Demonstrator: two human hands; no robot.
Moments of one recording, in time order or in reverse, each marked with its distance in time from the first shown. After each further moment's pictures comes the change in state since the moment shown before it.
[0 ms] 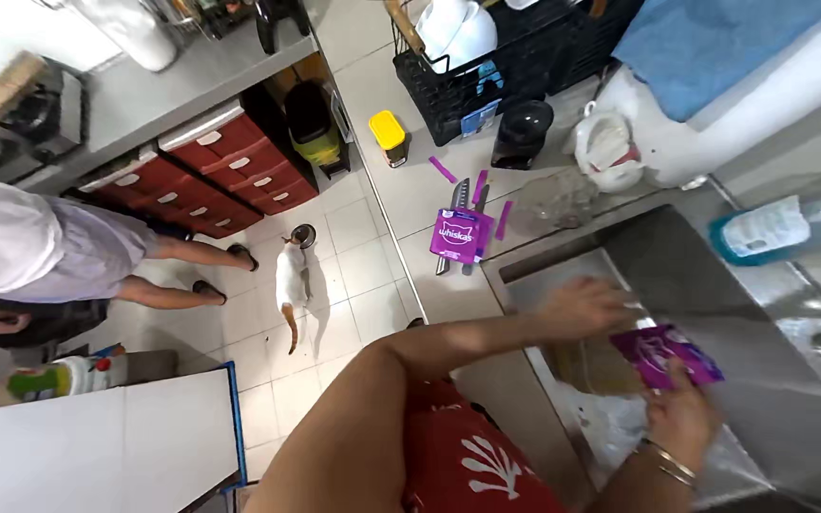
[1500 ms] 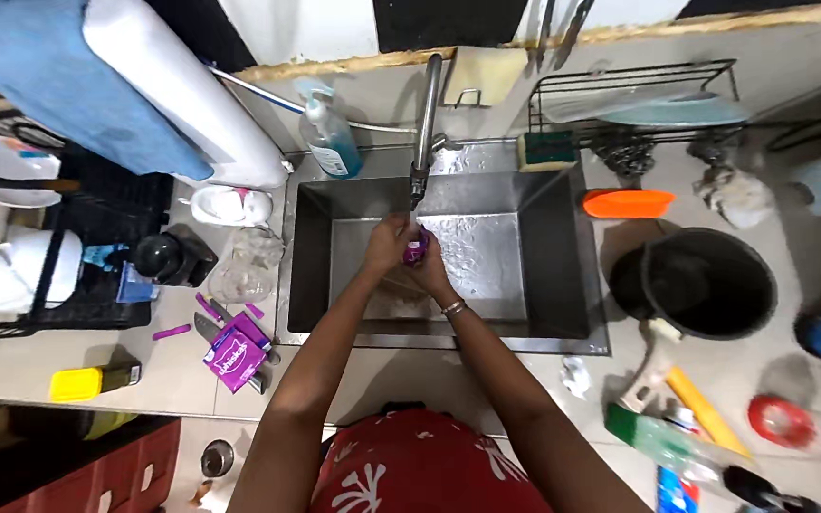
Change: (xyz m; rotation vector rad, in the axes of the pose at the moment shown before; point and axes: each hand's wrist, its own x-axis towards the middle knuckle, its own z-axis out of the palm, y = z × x) left_hand 0.120 0.060 0.084 -0.436 -0.556 -0.020; right_hand 0.022 0.057 -0.008 -0.328 0.159 -0.319
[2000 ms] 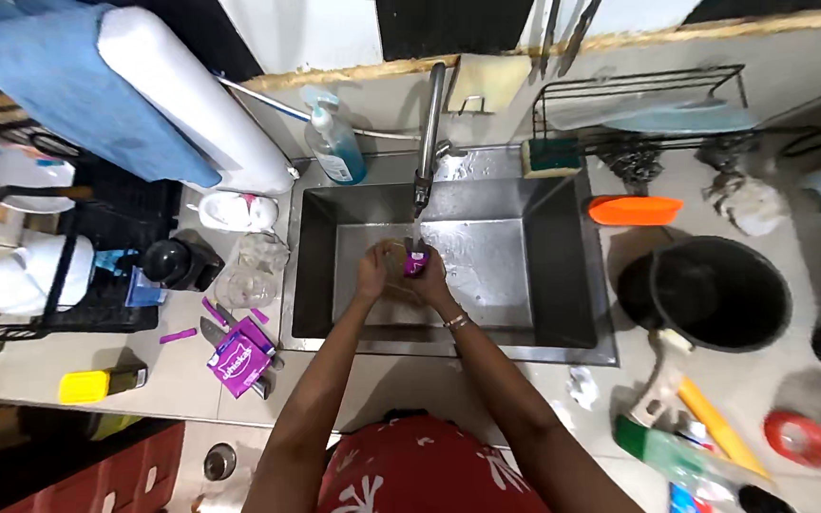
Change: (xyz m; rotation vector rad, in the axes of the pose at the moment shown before) left_hand -0.051 -0.024 0.001 -0.190 0.146 -0.260; right_hand 0.000 -0.019 -0.001 0.059 -0.108 0.147
